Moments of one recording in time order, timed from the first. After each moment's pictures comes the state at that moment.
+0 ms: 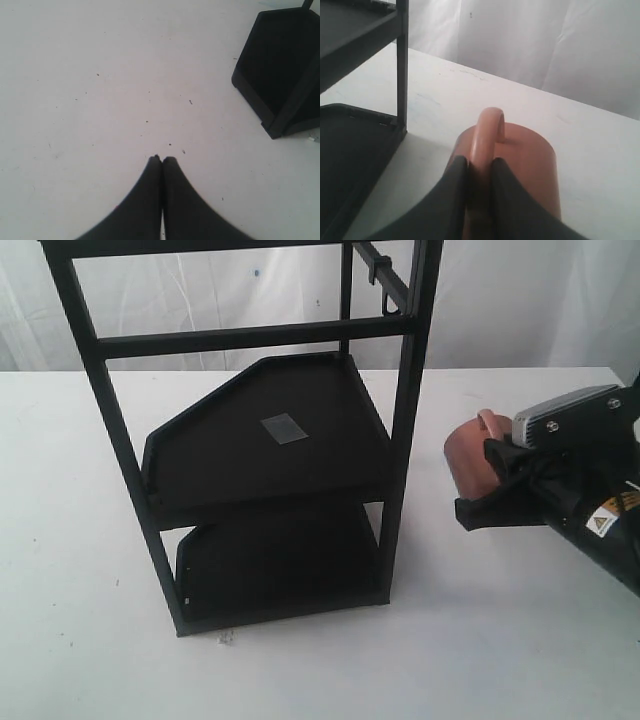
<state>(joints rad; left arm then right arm) -0.01 0.01 0.02 -0.16 0.48 0.08 0.31 1.45 -0.39 0.01 -0.74 -0.13</state>
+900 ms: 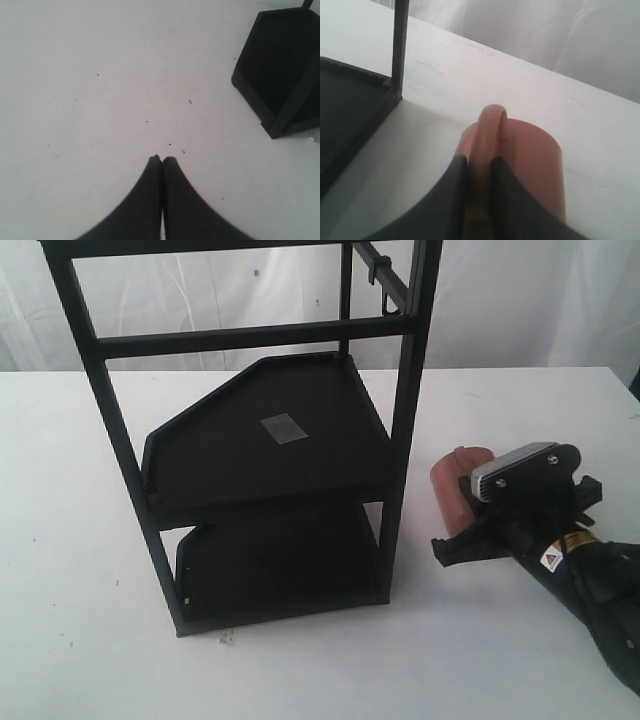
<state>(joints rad) -0.01 0.01 0.02 -0.16 0.48 0.08 0.31 1.82 -0.39 0.00 -1.08 -0.19</state>
